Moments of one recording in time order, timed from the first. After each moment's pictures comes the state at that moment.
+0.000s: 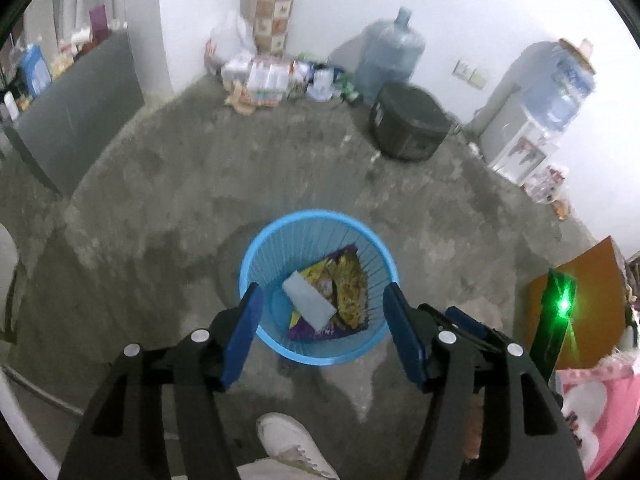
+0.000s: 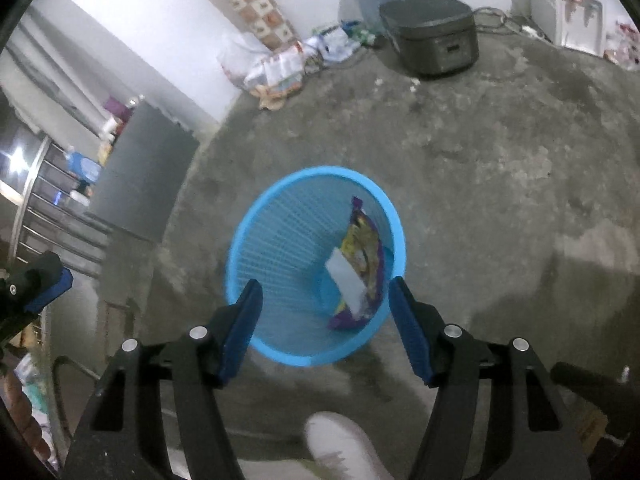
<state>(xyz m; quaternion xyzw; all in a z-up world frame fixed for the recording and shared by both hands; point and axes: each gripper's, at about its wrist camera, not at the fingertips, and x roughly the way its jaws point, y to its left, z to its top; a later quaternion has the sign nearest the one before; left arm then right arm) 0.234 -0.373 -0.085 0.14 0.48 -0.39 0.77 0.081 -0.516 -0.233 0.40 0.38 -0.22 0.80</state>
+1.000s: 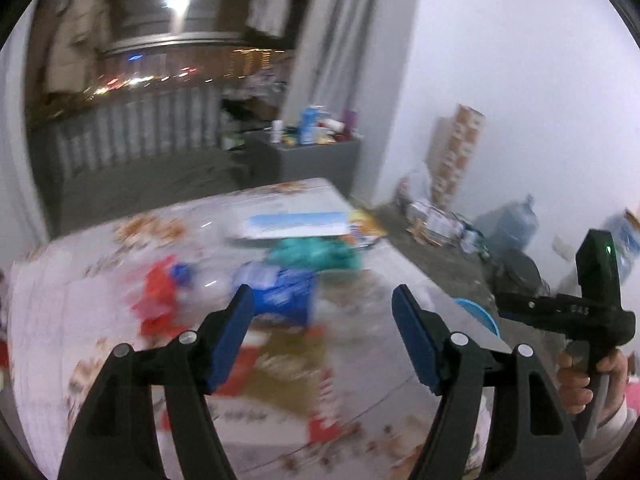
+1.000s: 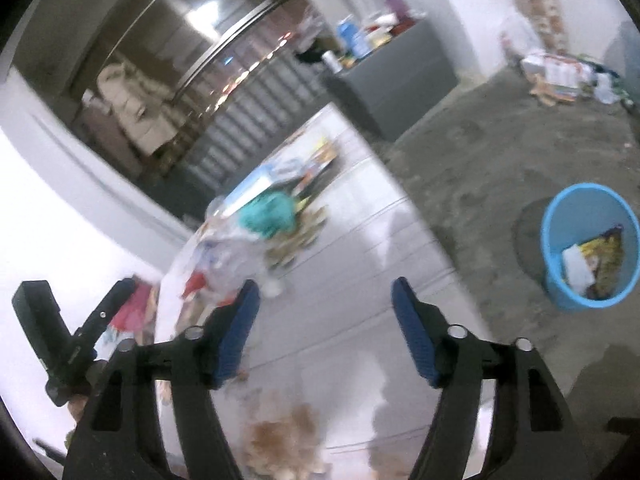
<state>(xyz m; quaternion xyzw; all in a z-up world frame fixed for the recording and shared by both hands) 0.082 0.110 0.044 -0.05 0.30 -0.14 0.94 0.130 -0.240 -0.071 0.27 0.41 0.18 0.85</state>
